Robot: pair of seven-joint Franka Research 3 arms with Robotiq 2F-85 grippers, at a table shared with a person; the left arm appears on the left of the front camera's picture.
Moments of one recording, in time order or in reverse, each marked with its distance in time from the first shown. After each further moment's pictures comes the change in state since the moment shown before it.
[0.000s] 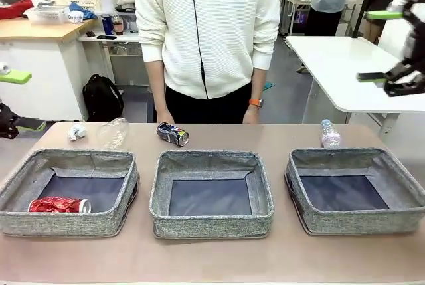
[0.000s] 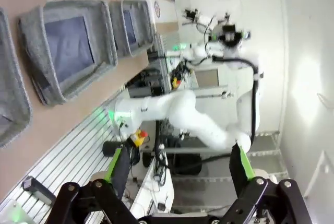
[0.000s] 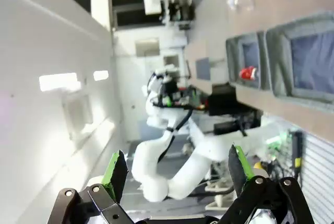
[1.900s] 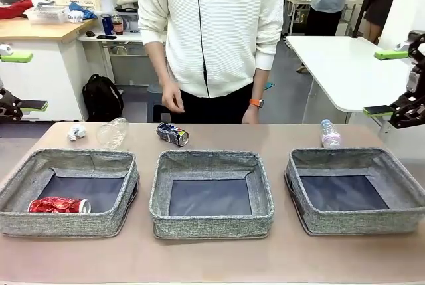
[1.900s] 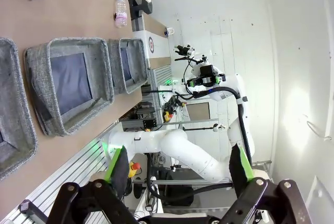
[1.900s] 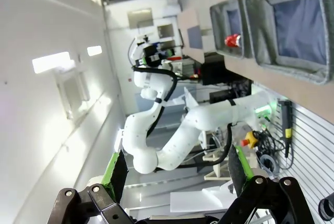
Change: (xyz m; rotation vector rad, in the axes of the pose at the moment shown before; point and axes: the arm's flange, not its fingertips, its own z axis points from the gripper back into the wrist) left arm 0.017 0.000 0.012 -0.029 -0.147 0.012; right arm 0.008 -0.044 0.005 -0.040 0.140 -0.034
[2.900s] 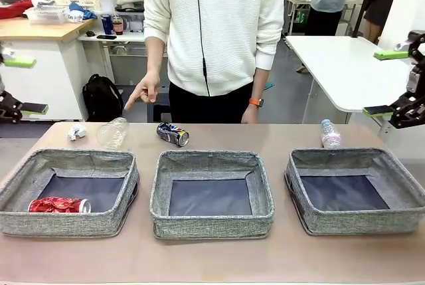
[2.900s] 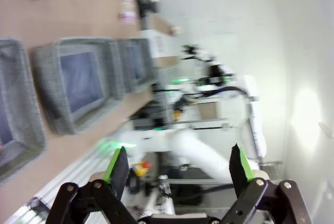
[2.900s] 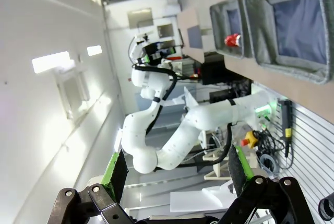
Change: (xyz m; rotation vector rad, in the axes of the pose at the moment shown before) left arm 0.008 -0.002 -0.001 0.105 0.019 -0.028; right arm 0.000 0.000 0.000 -0.001 0.001 -0.001
